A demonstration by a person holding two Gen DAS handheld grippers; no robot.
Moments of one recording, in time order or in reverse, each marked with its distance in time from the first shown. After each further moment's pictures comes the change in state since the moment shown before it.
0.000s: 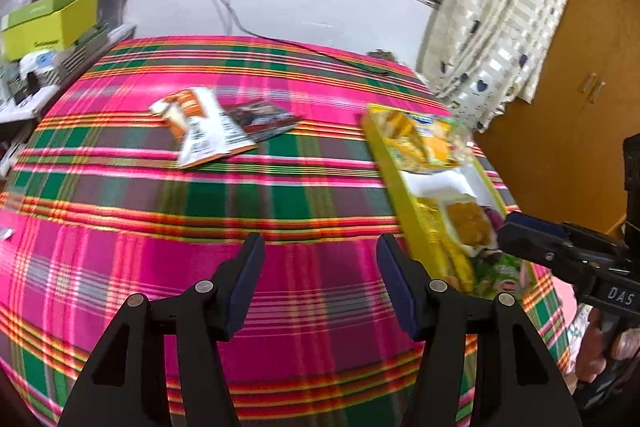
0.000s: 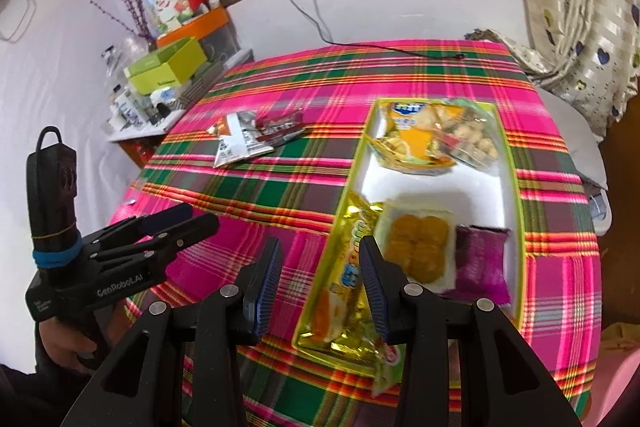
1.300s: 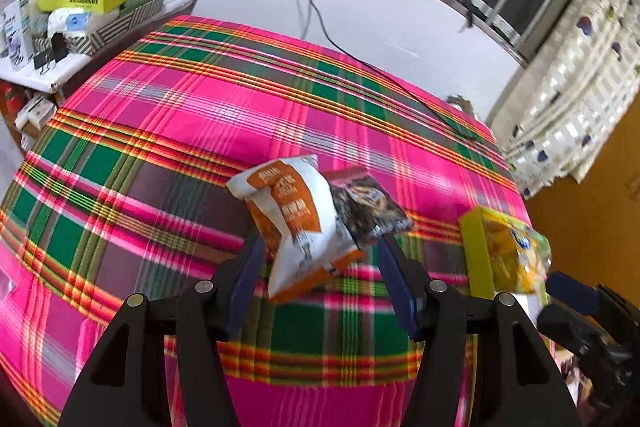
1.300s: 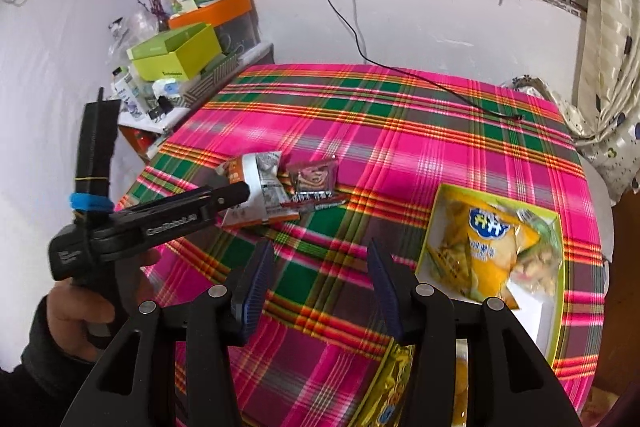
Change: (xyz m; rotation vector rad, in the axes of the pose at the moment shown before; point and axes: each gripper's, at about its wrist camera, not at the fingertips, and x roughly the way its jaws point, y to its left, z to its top) left arm 0.061 0.091 0.086 -0.243 0.004 0.079; right arm 0.072 0.048 0.095 -0.139 0.034 -0.021
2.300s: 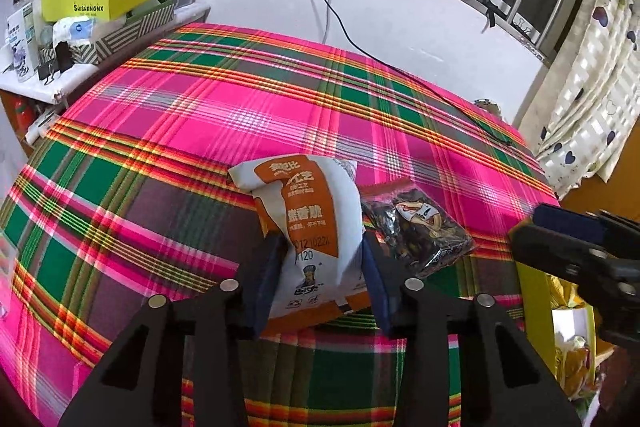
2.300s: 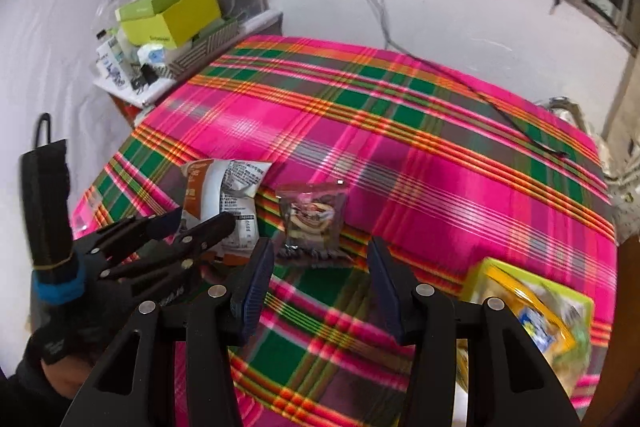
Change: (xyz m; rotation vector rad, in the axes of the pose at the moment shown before) left arm 0.032 0.011 -0.001 0.047 -0.060 0.086; right arm 0.097 0.009 0.054 -0.115 0.120 -0.005
